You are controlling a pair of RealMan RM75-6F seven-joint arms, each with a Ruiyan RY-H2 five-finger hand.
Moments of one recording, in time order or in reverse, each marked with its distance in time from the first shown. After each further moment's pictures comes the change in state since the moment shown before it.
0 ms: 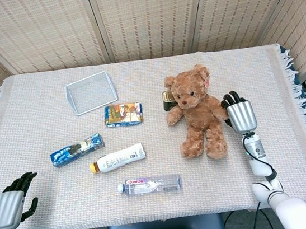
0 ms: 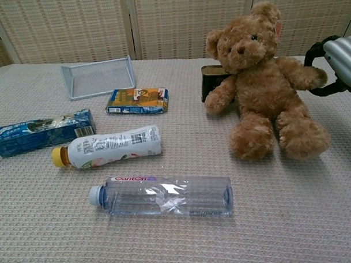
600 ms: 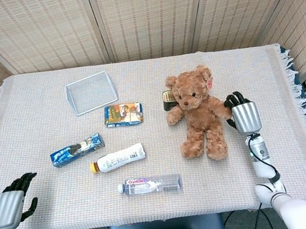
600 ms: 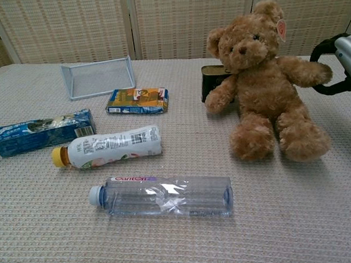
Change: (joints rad) left arm -0.003 -0.004 -0.003 0.008 -0.011 -0.009 0.000; right arm -0.036 0.040 -0.010 -0.063 -0.003 0.026 0.079
